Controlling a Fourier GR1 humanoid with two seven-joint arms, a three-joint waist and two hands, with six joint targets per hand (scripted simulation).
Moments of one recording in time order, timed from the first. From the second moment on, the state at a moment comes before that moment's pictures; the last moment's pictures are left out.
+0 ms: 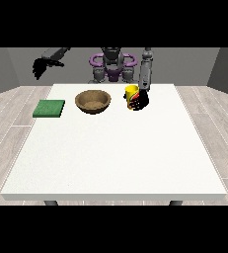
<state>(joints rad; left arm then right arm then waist) -0.42 0.05 0.17 -0.66 -0.08 0.40 -0.96 -0.19 -0.31 -0.28 -1.41 -0.23 0.36 -0.25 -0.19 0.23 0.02</state>
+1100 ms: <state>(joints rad) -0.73 0.30 -0.11 -0.64 -0.57 0.49 -0.18 -0.16 -0.33 -0.32 -1.18 -0.23 0.40 -0.23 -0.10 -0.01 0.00</state>
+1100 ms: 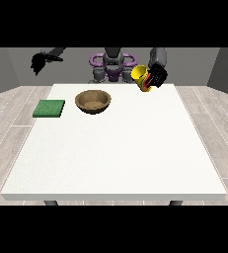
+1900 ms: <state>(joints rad) -0.96 0.18 -0.49 -0.58 -1.14 0.43 0.27 -0.17 -0.39 -0.35 -1.04 -0.23 0.46 -0.29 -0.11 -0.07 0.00</state>
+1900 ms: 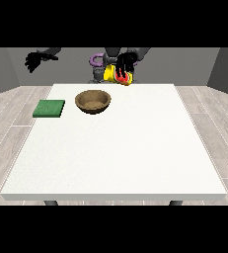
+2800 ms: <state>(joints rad) -1.05 0.03 -0.84 -0.50 -1.62 0.10 0.36 -0.22 -0.39 -0.35 -1.00 -0.23 0.45 -0.28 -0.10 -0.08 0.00</state>
